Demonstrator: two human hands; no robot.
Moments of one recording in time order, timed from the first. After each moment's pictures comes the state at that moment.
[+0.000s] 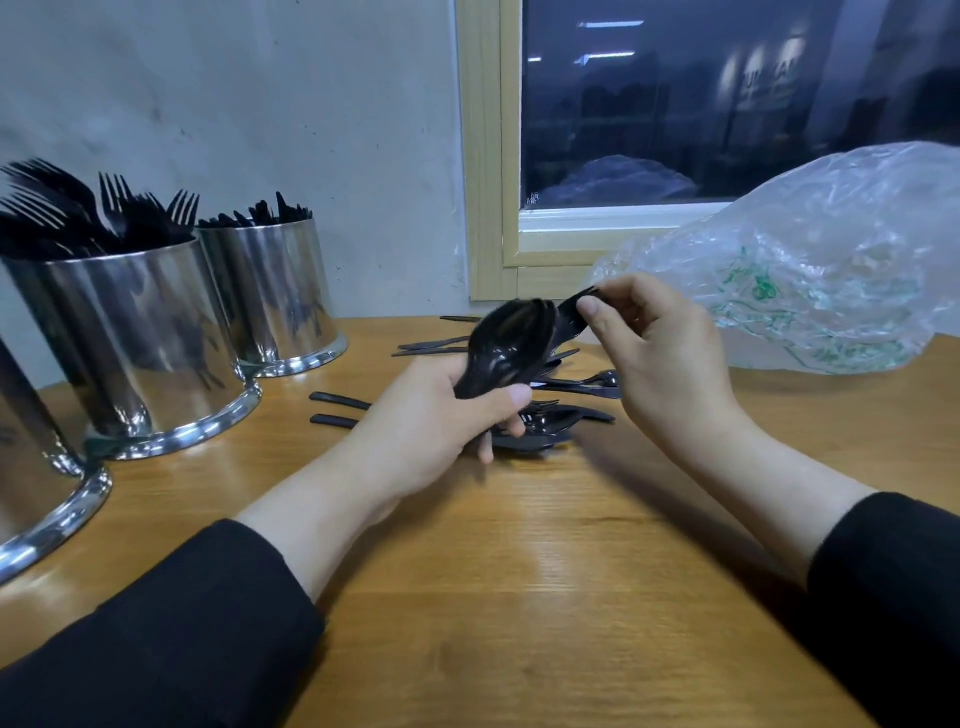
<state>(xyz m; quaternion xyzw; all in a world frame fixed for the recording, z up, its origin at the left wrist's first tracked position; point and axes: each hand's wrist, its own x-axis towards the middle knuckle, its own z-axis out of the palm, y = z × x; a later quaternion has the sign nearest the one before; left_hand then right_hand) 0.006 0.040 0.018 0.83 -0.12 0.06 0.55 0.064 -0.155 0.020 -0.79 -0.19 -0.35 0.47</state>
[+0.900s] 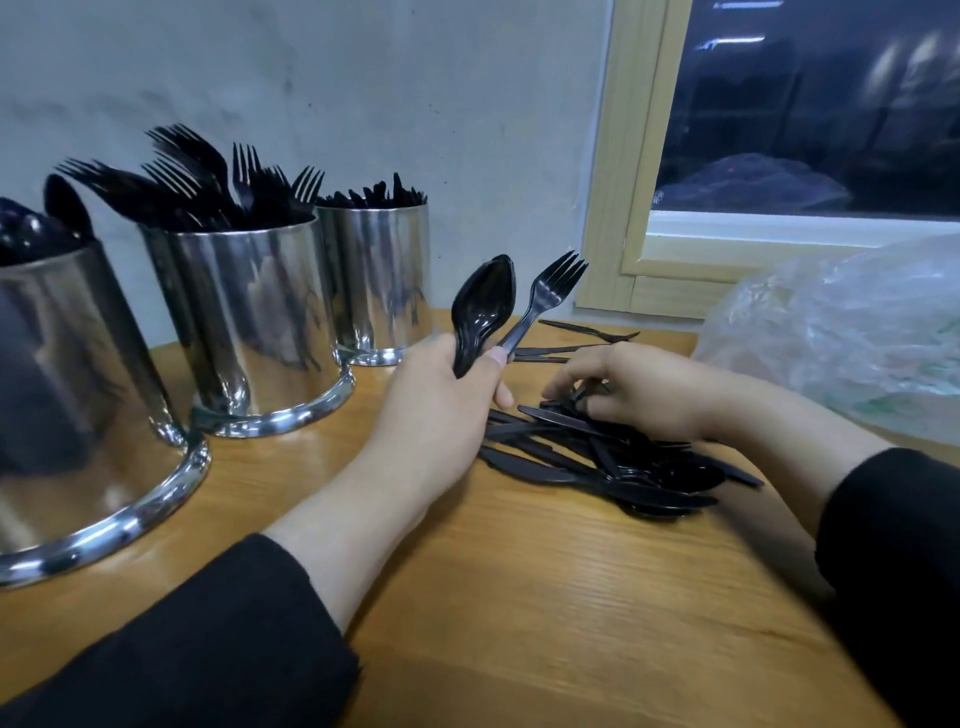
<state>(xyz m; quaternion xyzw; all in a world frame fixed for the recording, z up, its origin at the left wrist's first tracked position) 0.033 0.100 0.012 0.79 0.07 0.24 0.56 0.156 -0.080 0.028 -0.90 -0.41 0.02 0.14</state>
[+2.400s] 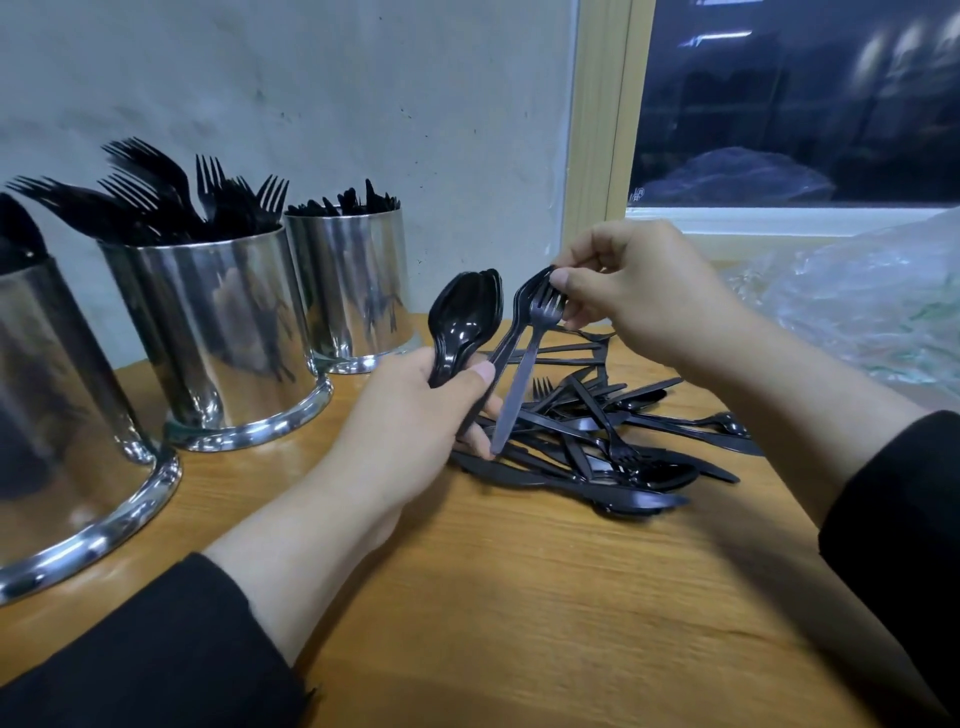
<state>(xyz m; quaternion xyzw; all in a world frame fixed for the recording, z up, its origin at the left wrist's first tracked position) 0.022 0.088 0.022 0.77 0.05 0.17 0.62 0.133 -0.078 0.080 -0.83 -0.29 -0.14 0.45</state>
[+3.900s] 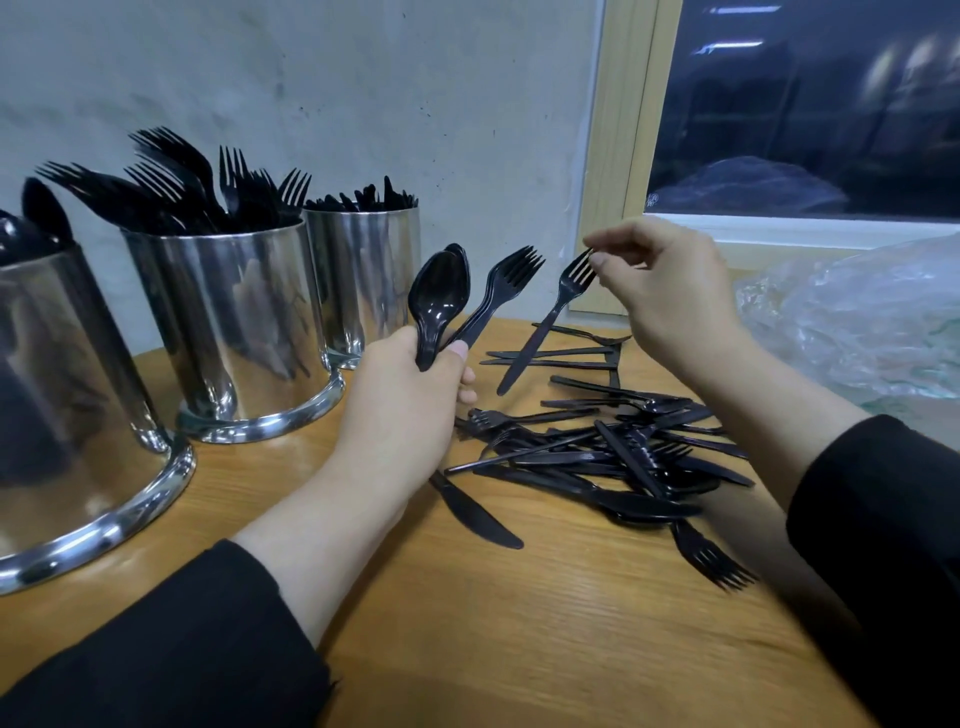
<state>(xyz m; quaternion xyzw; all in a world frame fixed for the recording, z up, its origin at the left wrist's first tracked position) 0.033 0.100 0.021 0.77 0.11 0.30 0.55 0.165 -0.071 0.064 -0.79 -0.26 -0.29 0.47</state>
